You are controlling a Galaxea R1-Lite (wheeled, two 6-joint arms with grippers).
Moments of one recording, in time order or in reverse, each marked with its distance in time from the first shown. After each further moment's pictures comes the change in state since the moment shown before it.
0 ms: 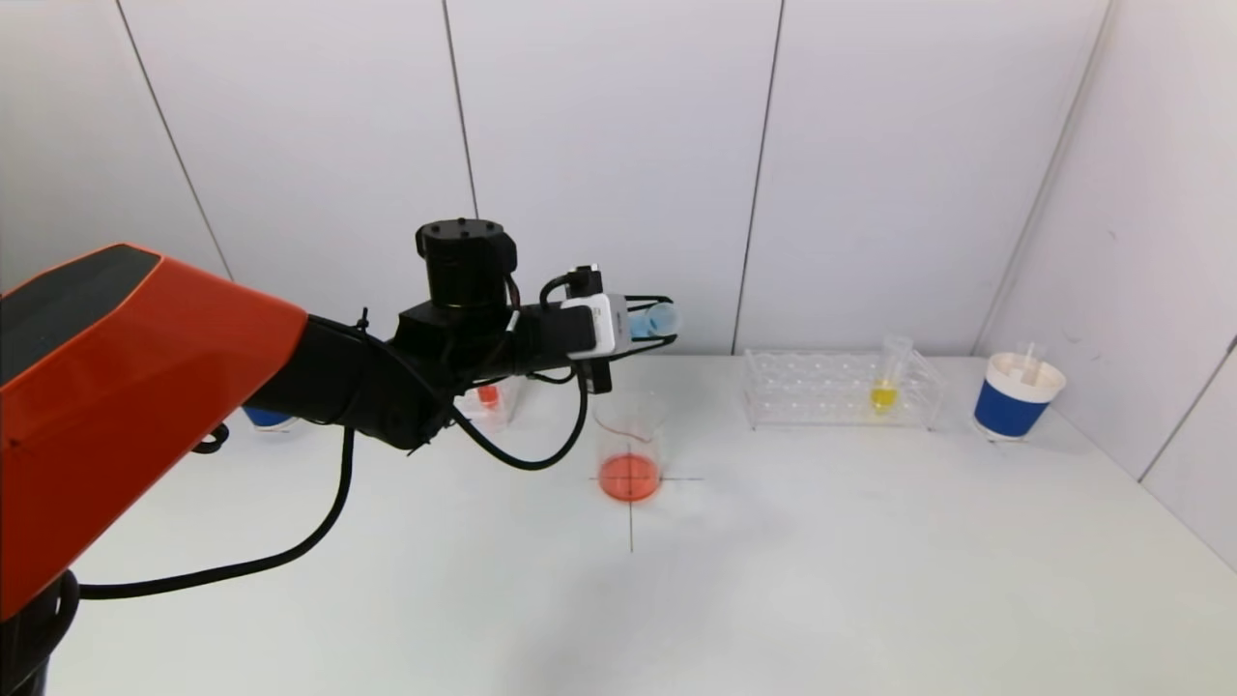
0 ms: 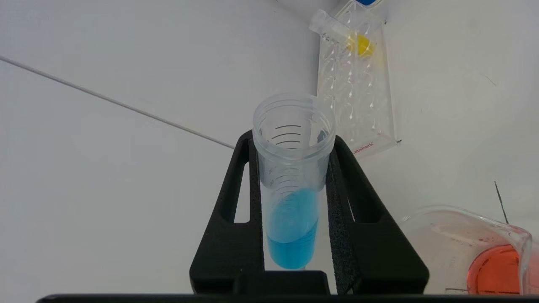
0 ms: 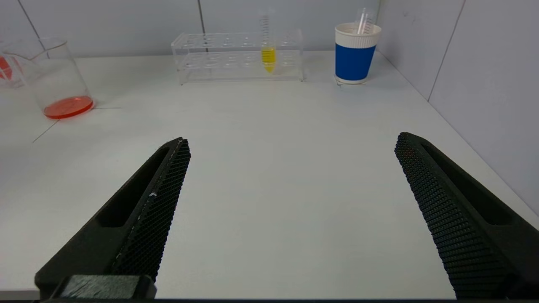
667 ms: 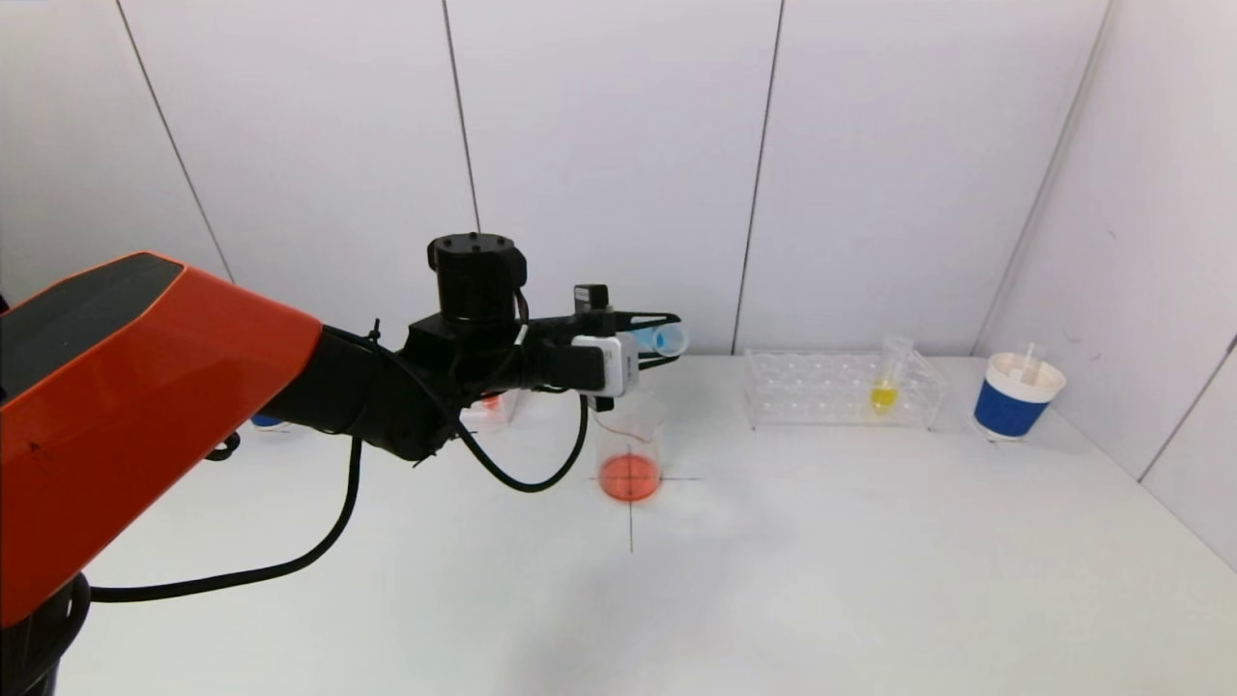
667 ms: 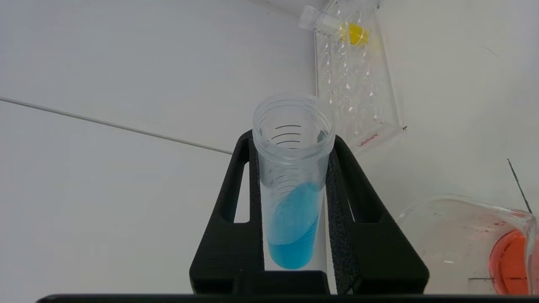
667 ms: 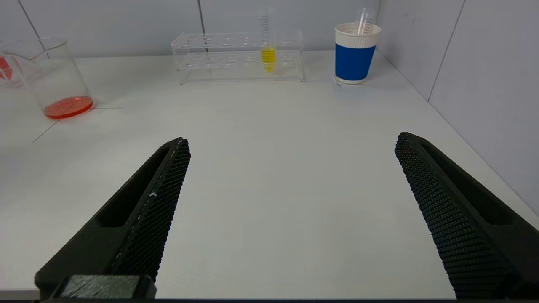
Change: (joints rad) left arm -0.013 0.009 0.019 0.001 0.000 0.160; right arm 0.000 0.000 0.000 0.000 0.000 0.000
